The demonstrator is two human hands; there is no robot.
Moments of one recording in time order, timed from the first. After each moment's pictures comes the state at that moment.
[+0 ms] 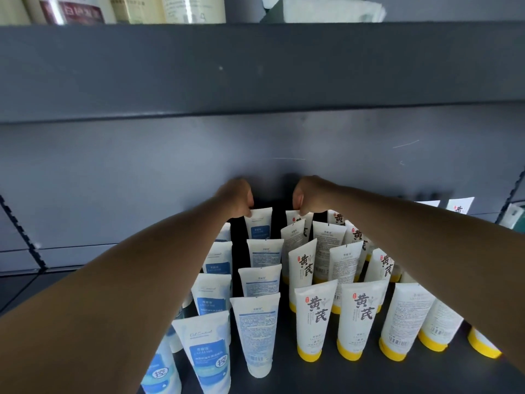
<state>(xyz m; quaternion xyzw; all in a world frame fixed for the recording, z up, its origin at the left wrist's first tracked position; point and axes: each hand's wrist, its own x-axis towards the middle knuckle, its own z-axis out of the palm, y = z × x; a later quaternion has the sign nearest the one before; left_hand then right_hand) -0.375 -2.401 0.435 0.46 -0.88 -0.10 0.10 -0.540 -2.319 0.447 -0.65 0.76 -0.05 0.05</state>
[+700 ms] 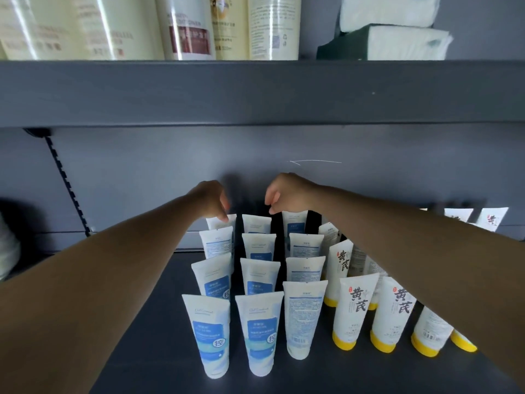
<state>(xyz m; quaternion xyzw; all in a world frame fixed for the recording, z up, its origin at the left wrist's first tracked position) -0.247 -2.416 0.448 0.52 -0.85 -0.09 0.07 -0.425 -2.336 0.465 -0.72 0.67 -0.14 0.08</state>
